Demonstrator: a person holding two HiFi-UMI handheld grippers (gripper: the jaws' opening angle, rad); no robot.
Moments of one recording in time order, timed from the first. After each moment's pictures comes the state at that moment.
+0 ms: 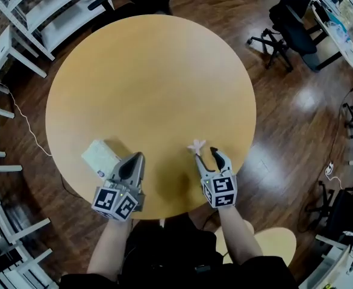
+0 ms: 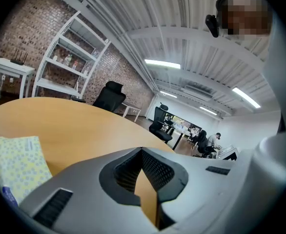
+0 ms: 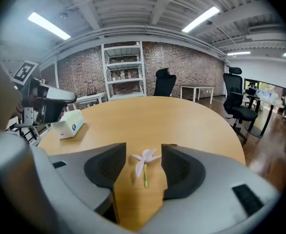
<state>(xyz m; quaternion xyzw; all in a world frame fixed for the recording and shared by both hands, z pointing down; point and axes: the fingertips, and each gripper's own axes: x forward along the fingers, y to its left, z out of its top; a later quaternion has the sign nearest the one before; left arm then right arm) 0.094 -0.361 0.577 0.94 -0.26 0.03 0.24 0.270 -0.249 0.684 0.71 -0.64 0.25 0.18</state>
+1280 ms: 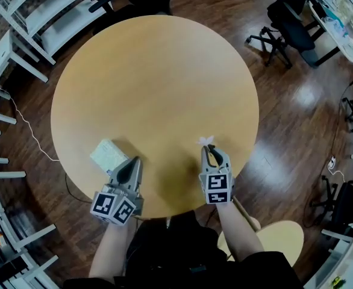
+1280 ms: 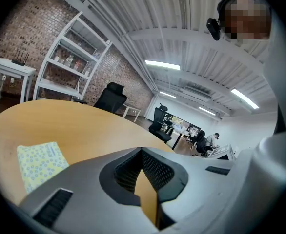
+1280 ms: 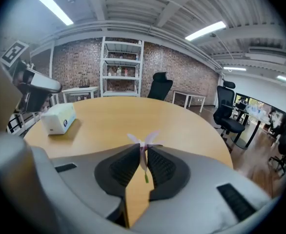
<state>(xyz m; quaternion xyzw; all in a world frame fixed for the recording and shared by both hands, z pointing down) 0.049 -0.365 0.574 0.93 -0.25 0.04 0.25 0.251 -0.265 0.679 0.75 -0.59 0.21 0.22</state>
